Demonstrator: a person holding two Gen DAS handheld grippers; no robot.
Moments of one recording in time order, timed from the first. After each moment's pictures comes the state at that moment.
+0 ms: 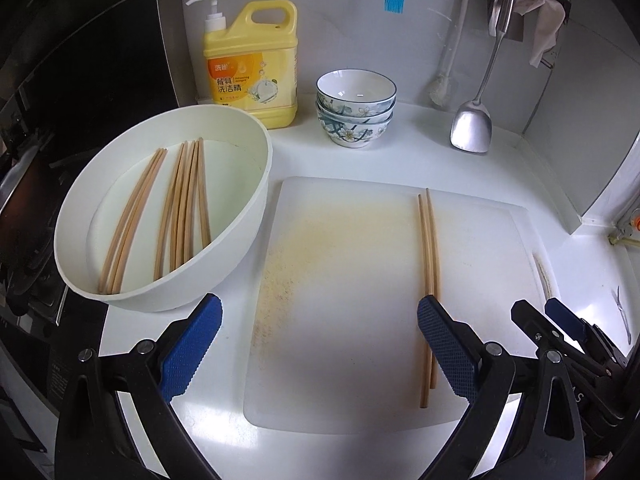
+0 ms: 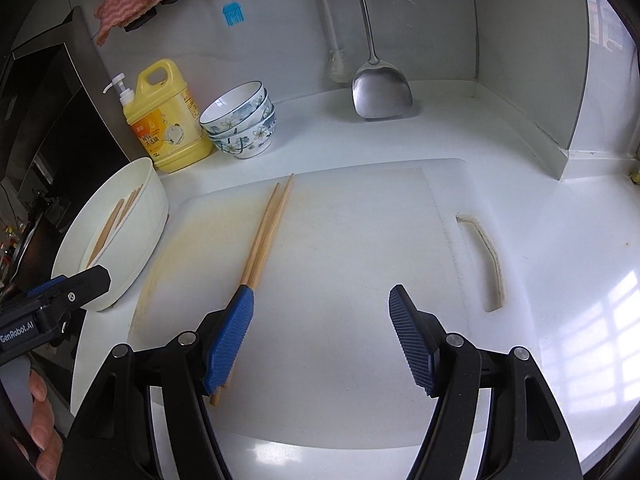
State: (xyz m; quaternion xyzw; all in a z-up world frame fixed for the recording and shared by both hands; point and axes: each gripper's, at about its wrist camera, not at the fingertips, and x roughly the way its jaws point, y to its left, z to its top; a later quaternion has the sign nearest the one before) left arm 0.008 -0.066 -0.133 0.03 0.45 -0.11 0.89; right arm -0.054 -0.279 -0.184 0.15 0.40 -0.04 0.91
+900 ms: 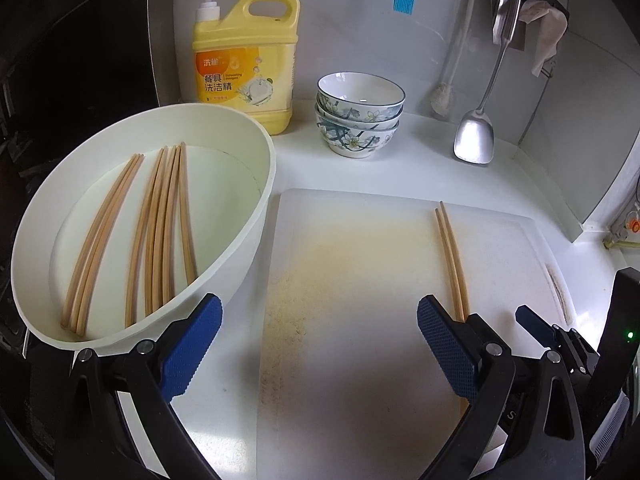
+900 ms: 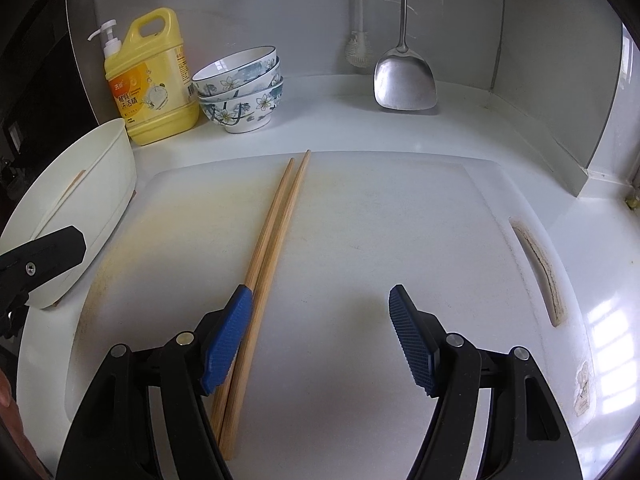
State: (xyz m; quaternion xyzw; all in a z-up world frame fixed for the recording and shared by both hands) left arm 0.042 -0.050 -0.165 0.01 0.42 -0.15 0.89; right arm -0.006 -0.233 -0.226 0.07 0.40 -0.10 0.91
